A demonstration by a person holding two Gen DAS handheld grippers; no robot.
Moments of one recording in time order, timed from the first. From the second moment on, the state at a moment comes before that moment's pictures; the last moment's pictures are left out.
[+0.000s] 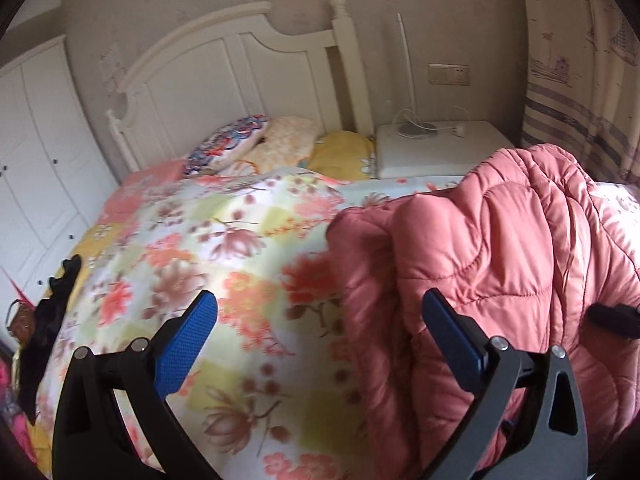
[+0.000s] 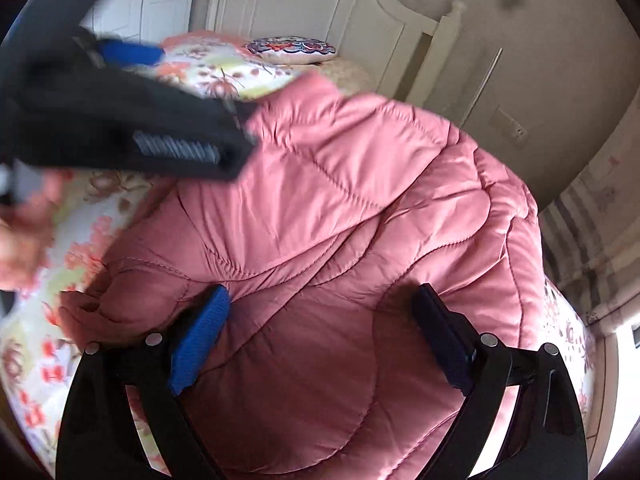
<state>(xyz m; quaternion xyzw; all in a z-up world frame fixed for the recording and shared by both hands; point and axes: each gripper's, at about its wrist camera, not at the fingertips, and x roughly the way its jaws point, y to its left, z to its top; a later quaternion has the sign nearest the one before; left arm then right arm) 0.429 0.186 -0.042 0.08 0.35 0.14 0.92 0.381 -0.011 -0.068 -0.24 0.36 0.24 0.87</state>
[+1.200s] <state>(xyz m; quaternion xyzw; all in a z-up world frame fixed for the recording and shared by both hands) 0.401 0.181 -0.083 0.07 0.38 0.14 0.91 0.379 -0.019 -0.052 -0.22 0.35 0.22 0.89</state>
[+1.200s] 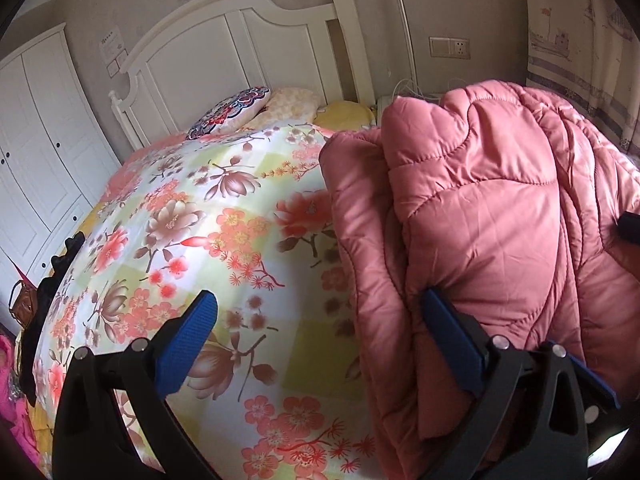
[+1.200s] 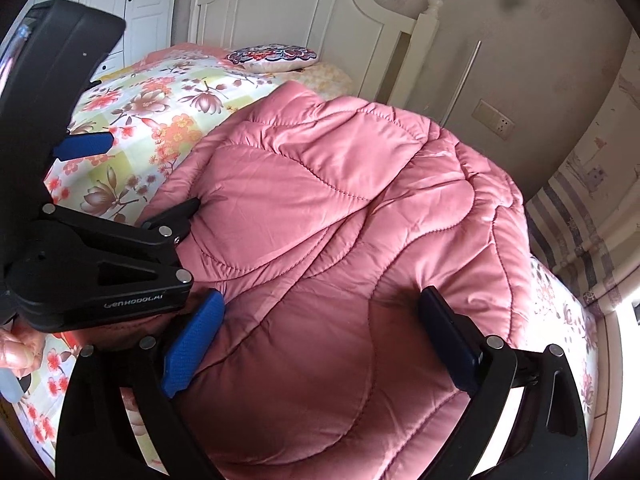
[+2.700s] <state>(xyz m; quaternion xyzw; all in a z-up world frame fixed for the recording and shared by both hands) 0.412 0.217 -0.113 0.00 0.44 0.14 0.89 0.554 0.087 -0.066 -0.25 0.45 0.18 0.84</state>
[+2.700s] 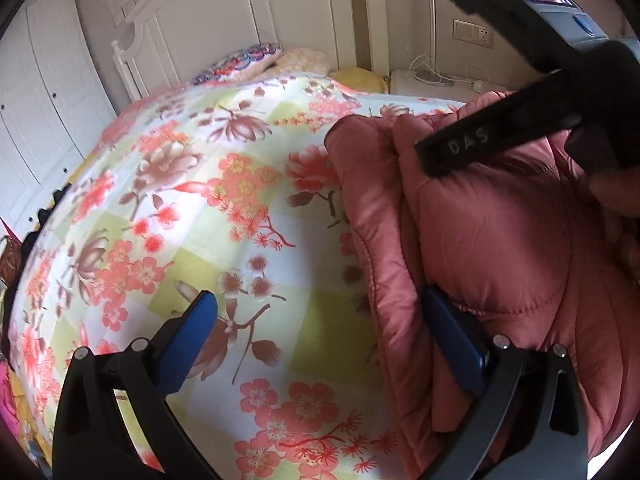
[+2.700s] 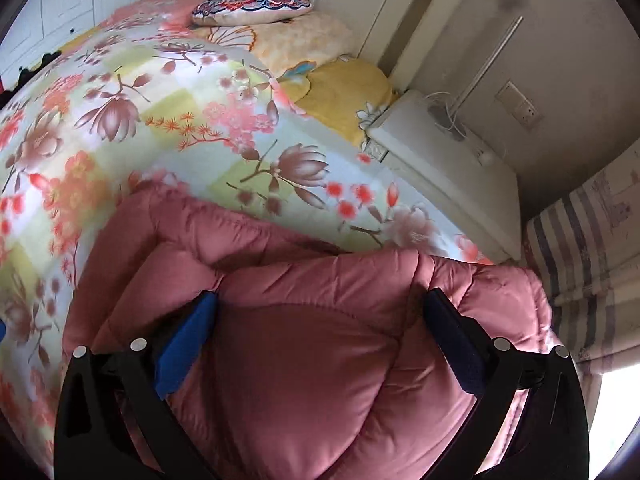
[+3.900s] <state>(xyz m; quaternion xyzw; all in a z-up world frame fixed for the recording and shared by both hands) 0.428 0.217 -0.111 0.03 0.45 0.10 0.89 0.328 -0.134 -0.085 -0.17 0.33 0.02 0.93</state>
